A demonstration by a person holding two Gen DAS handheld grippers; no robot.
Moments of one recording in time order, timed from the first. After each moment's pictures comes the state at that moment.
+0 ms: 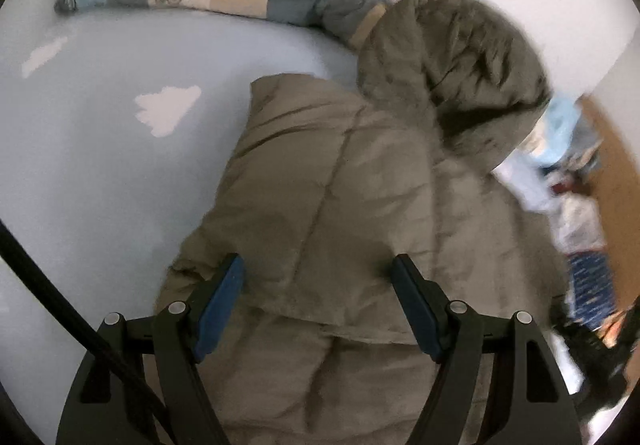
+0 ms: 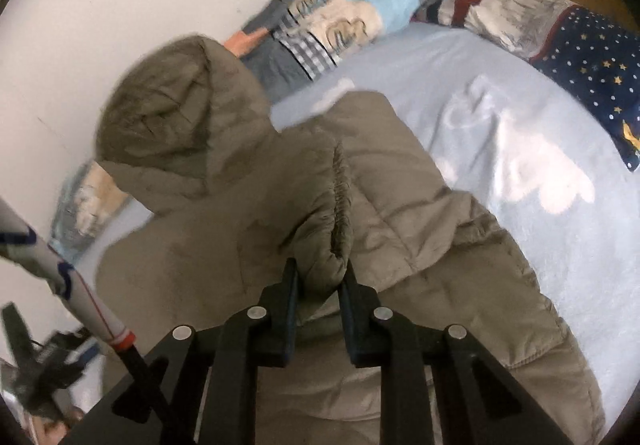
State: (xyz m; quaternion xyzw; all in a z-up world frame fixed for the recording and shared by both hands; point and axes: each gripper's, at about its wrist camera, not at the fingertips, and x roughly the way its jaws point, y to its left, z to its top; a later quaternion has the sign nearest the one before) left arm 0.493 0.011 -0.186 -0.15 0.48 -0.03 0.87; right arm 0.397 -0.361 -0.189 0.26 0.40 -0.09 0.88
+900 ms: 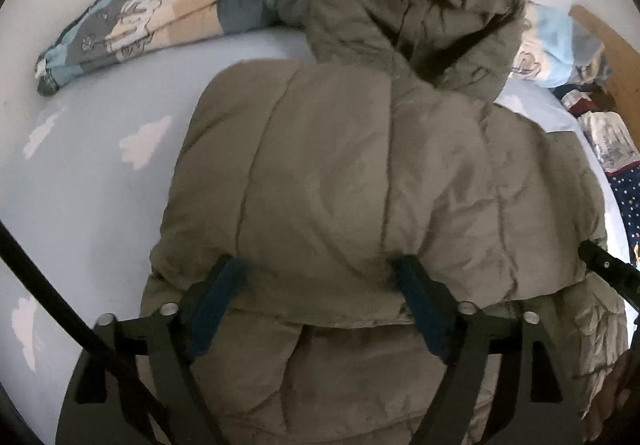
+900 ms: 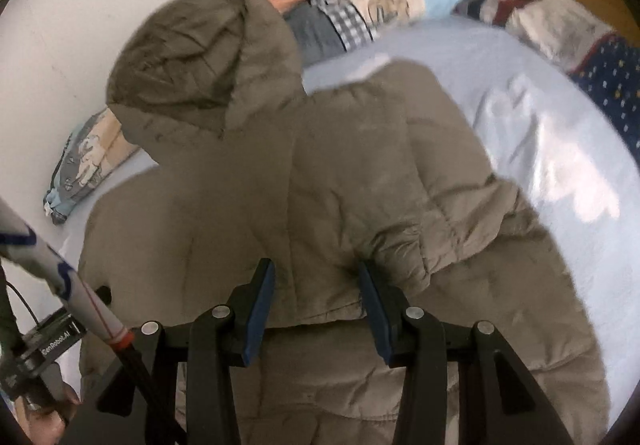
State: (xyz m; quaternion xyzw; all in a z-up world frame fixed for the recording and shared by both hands) left arm 0.493 -0.049 -0.197 -0.01 0.48 -0.03 0.88; right arm 0.411 -0.335 -0.200 0.21 0.42 -0.05 0.88
